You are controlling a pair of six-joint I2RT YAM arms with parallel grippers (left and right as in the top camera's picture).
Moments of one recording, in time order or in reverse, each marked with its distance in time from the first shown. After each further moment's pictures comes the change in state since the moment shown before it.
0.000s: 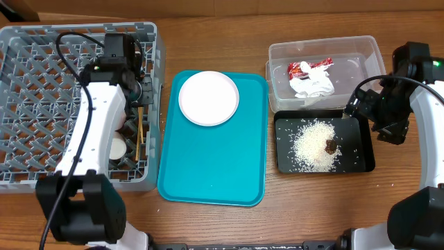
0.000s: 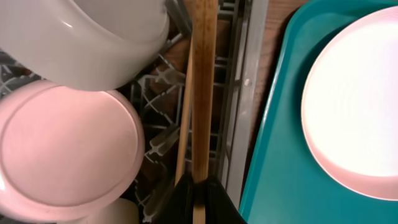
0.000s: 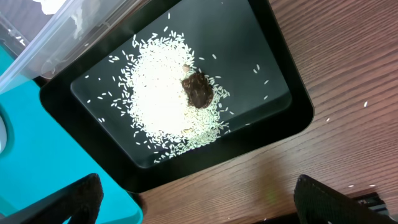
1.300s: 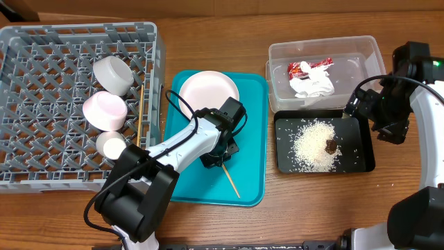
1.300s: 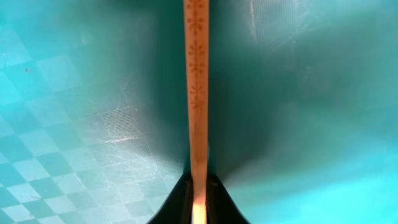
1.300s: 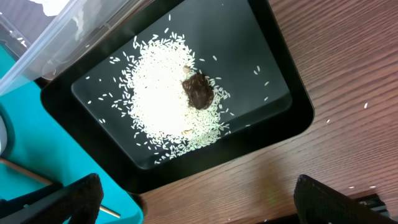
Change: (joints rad) left arm -0.604 0.127 -0.334 0.140 0.135 -0.976; right arm 0.000 0.000 0.000 0.004 0.000 0.000
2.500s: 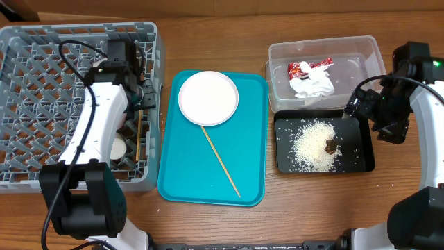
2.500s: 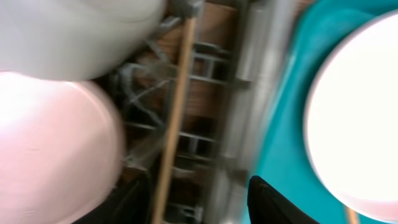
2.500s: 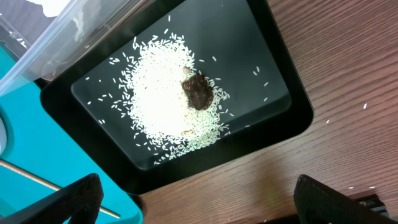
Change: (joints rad) left arm 0.608 -0.091 0.287 -0.085 -0.095 0.895; right arm 0.000 0.000 0.000 0.002 0.002 0.000
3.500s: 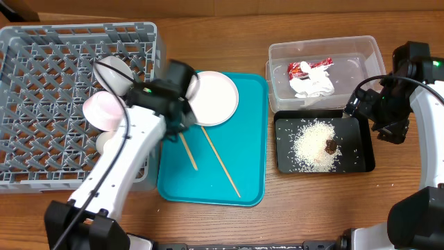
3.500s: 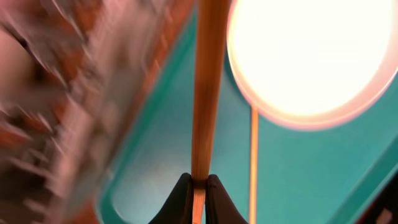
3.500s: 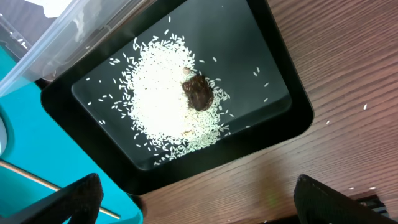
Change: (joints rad) left arm -0.292 -0.197 -0.051 -0.221 -0.066 -0.550; right arm 0.000 0.000 0.000 0.002 0.000 0.000
